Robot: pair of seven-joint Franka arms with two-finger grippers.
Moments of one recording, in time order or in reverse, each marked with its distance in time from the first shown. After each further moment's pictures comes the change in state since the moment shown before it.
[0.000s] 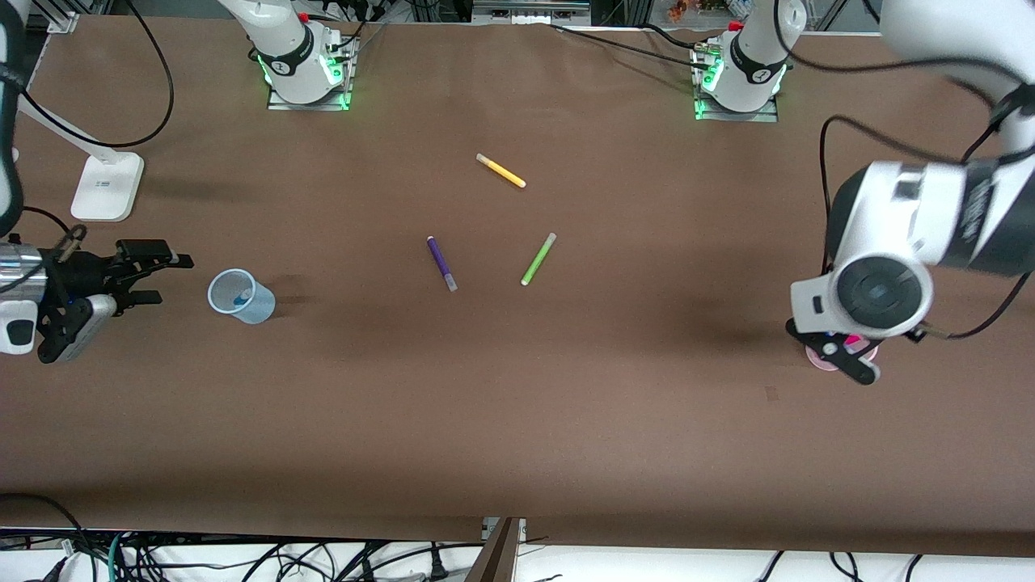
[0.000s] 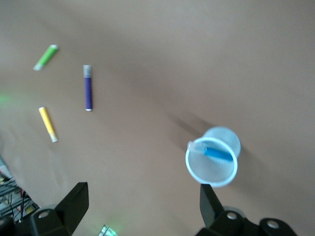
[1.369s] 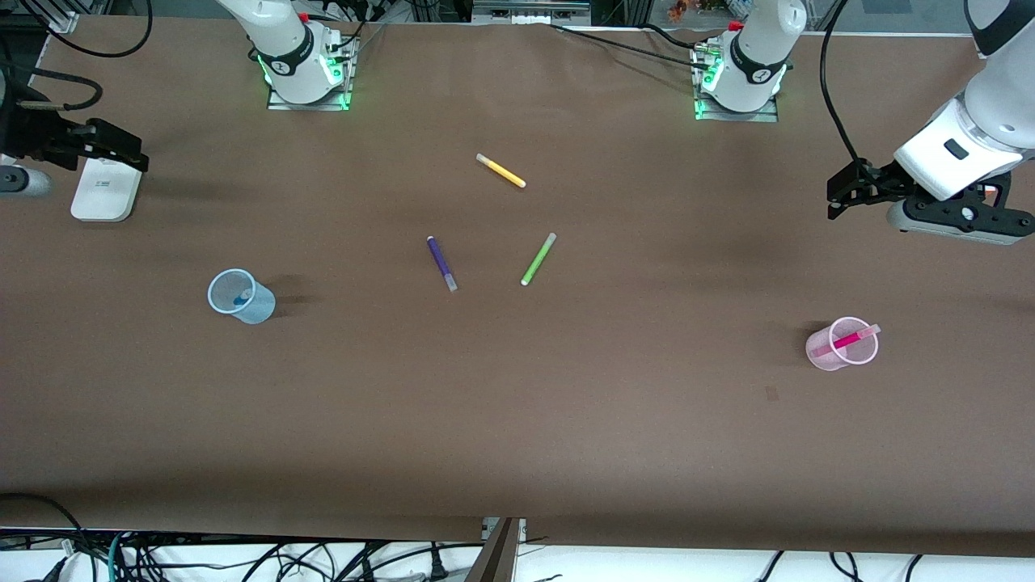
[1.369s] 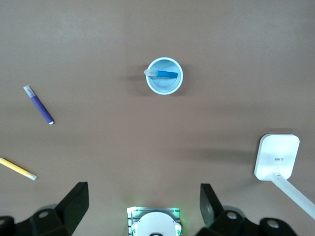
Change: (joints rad) left arm 0.036 -0.503 0.145 -0.436 -0.513 0.279 -0.310; right arm 0.063 -0.509 0.025 -0.315 -0.269 -0.008 0.600
